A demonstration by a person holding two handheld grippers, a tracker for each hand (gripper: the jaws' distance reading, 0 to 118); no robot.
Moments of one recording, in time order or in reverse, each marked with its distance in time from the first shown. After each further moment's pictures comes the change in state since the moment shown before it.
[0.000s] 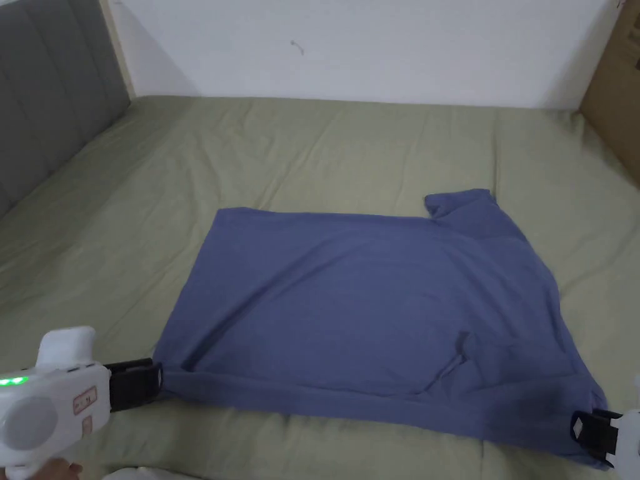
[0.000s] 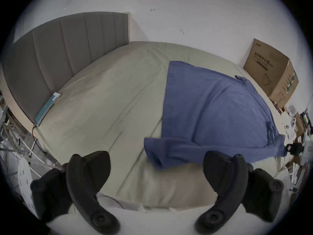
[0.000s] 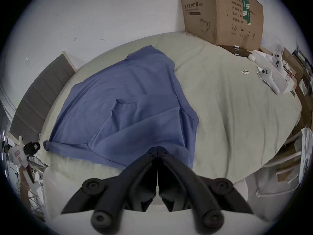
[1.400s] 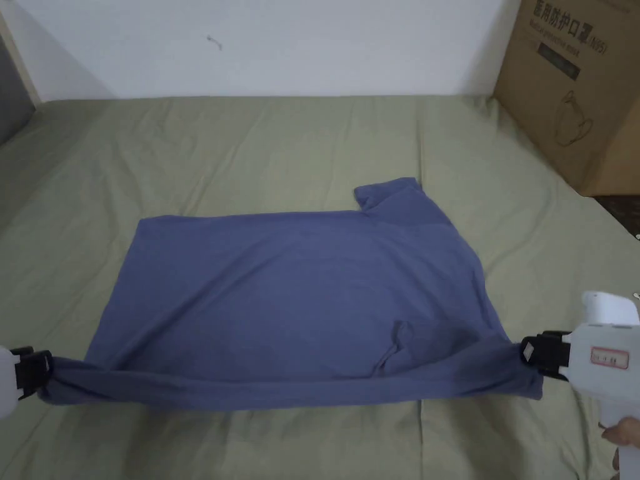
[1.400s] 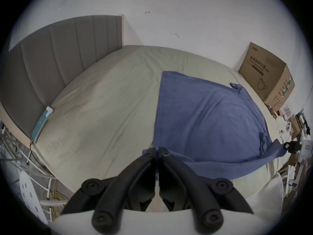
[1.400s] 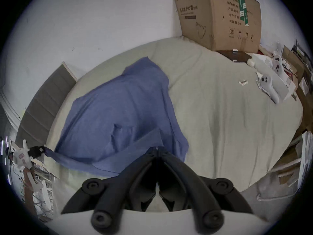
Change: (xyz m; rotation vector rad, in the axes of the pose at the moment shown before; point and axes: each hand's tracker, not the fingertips) left arm 0.017 0.060 0.010 0.023 -0.044 -0.026; right arm 0.021 0.075 0.020 0.048 0.035 -0.045
